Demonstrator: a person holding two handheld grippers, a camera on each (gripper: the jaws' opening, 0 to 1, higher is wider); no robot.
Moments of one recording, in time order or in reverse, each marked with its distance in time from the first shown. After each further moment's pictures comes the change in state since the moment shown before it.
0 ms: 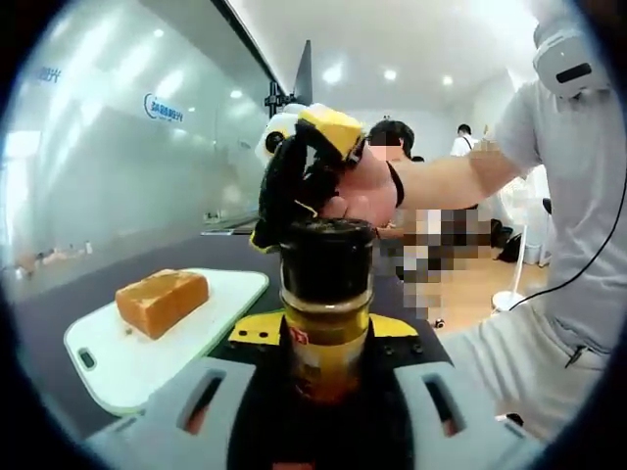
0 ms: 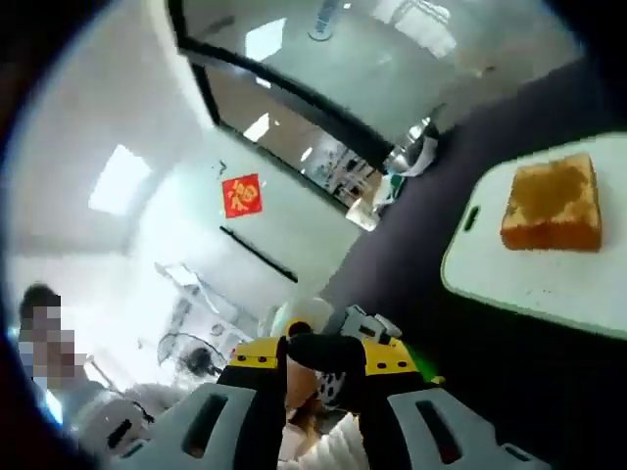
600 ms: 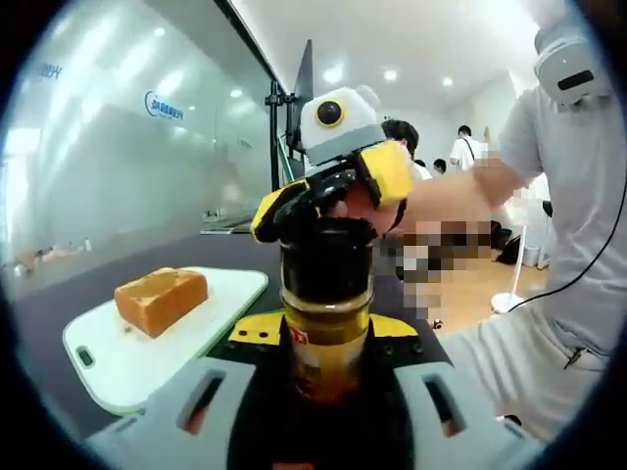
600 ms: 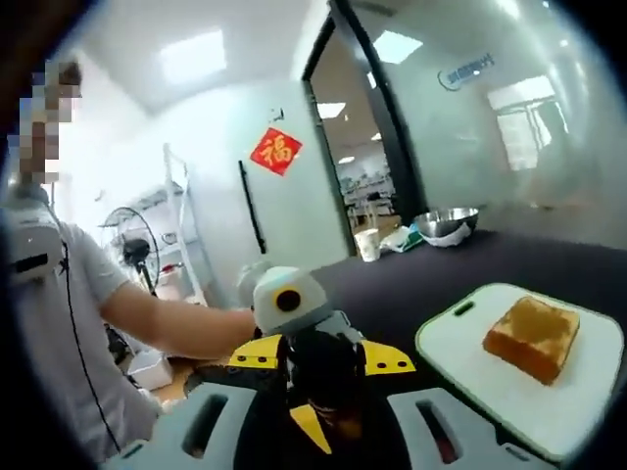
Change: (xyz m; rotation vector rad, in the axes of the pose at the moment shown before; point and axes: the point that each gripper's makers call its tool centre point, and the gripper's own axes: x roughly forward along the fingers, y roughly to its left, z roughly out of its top) left arm 0.001 0.002 -0.001 -0.016 0.002 -0.002; right arm 0.001 0.002 -0.013 -0.778 -0.015 -0.135
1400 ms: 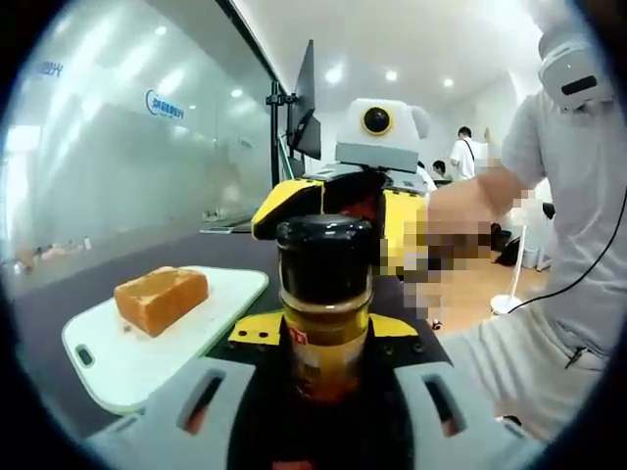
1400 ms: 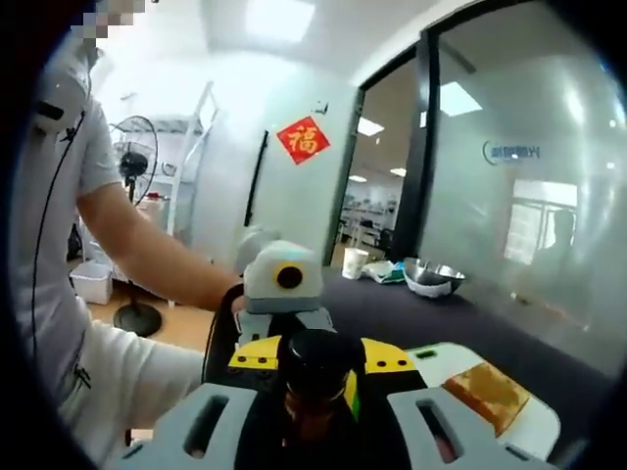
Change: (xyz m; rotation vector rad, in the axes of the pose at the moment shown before) left arm -0.002 0.001 -0.001 -0.007 -0.001 -0.002; right arm 0.002 -0.001 -0.006 -0.514 -0.030 -0.130
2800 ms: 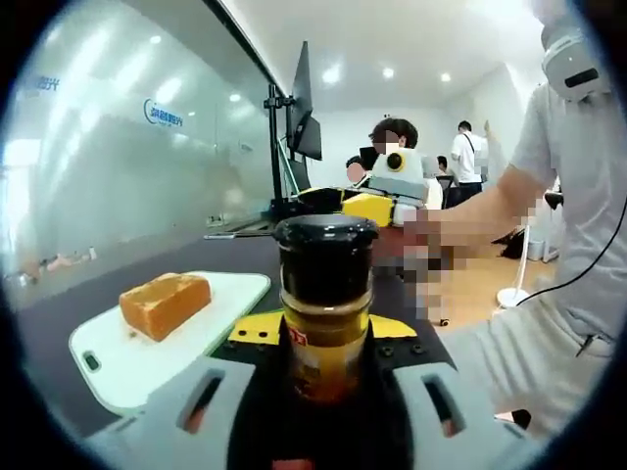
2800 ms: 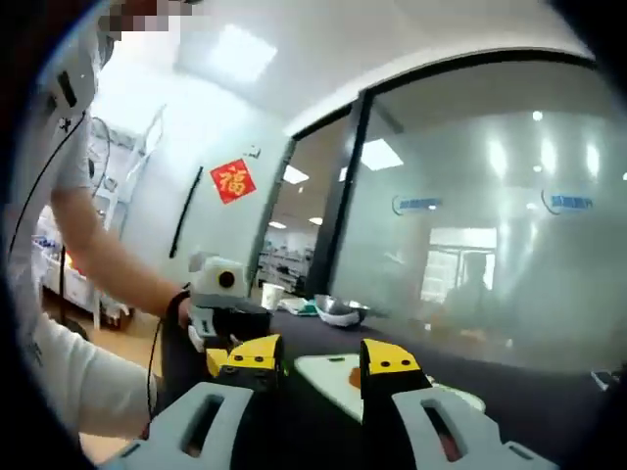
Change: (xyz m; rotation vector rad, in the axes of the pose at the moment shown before) left arm -0.003 -0.004 0.002 0.042 -0.005 0.018; right arm -0.076 0.000 0.003 -0.057 -0.216 -0.270
